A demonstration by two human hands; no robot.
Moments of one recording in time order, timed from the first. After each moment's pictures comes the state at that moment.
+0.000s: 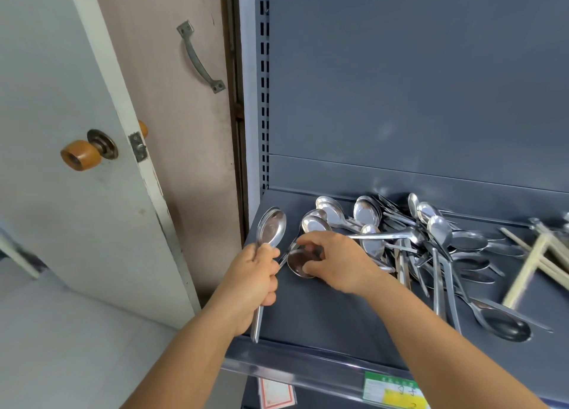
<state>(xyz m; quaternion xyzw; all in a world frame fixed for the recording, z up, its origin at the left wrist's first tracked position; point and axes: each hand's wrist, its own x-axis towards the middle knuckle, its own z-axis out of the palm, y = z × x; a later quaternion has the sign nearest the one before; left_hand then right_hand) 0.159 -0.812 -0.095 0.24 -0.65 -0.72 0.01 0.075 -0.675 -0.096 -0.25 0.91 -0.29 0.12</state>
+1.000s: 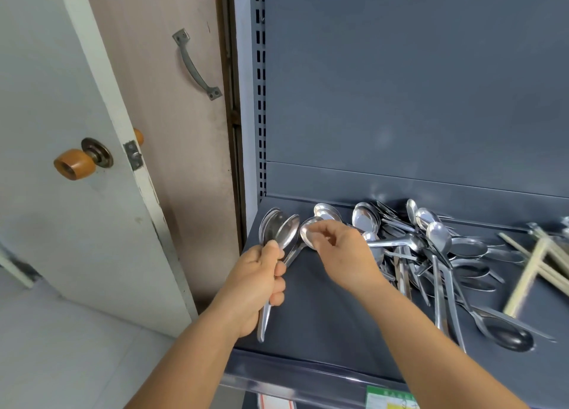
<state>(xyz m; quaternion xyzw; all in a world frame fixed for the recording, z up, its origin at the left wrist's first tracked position) 0.147 -0.811 -0.086 0.21 -0.63 -0.74 -0.02 0.070 -0.684 -0.091 -0.13 0.88 -0.46 0.02</state>
